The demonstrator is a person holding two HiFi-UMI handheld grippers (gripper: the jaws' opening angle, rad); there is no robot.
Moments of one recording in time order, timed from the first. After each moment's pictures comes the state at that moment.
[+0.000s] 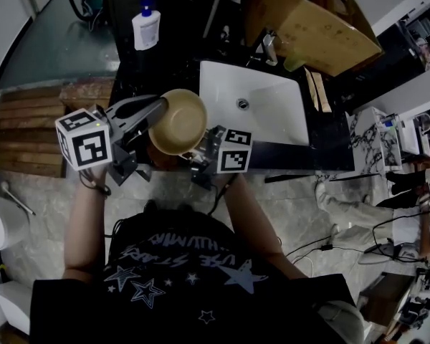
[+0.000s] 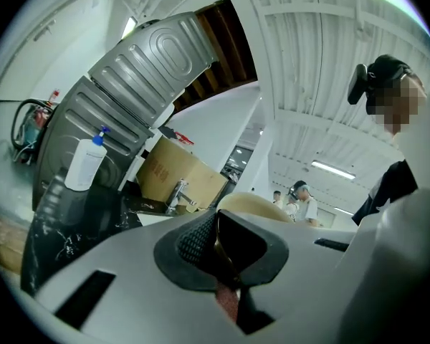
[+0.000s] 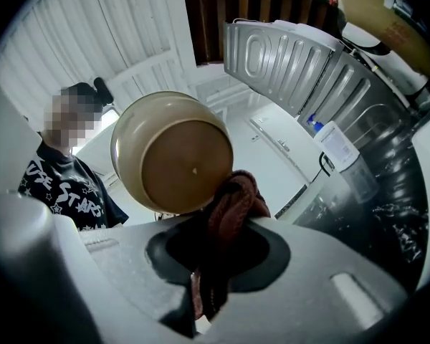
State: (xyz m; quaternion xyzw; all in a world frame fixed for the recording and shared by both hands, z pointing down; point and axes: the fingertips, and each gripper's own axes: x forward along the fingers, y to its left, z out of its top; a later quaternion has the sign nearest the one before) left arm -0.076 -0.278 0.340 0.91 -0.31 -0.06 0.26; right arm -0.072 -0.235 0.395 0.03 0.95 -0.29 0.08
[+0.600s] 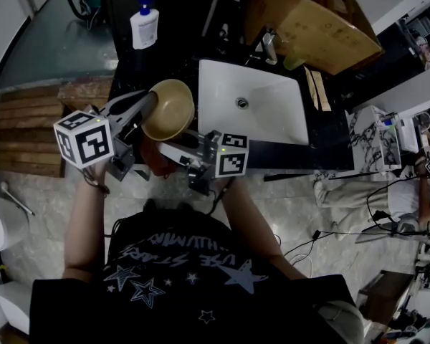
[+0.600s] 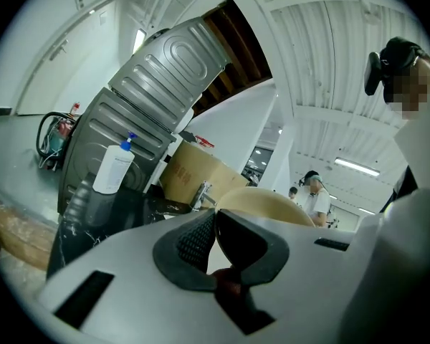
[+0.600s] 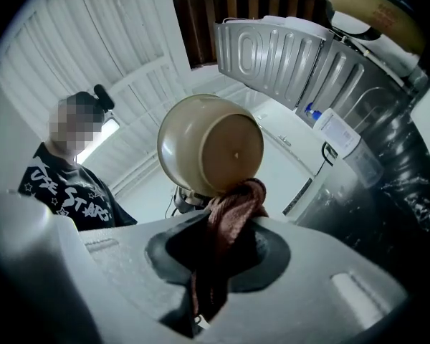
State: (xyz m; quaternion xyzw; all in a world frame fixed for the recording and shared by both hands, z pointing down) left arm -0.103 -0.300 0.363 0.88 -0.39 -0.05 0.26; right arm -0.075 -0.222 0.401 0.05 0.94 -0.32 0.09
